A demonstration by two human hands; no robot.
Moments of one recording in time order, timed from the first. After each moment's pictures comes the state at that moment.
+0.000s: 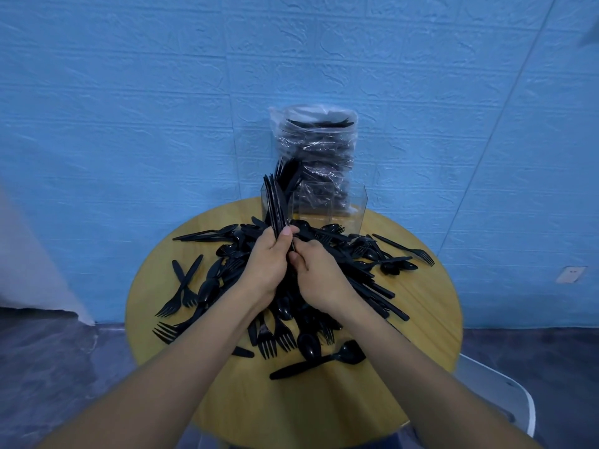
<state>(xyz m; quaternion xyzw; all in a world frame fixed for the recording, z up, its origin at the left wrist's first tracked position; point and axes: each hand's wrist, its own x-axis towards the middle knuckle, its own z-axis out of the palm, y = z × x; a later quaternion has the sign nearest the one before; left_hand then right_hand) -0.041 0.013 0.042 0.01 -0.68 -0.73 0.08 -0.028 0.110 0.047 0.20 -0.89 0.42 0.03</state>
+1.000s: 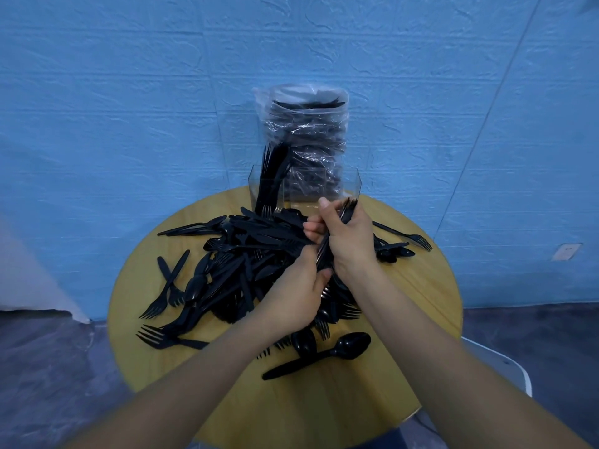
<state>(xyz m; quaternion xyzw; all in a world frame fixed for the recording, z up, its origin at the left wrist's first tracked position) -0.005 0.042 0.036 -0.16 -0.89 -0.42 0.00 -0.062 0.133 0.052 0.02 -0.55 0.83 0.10</state>
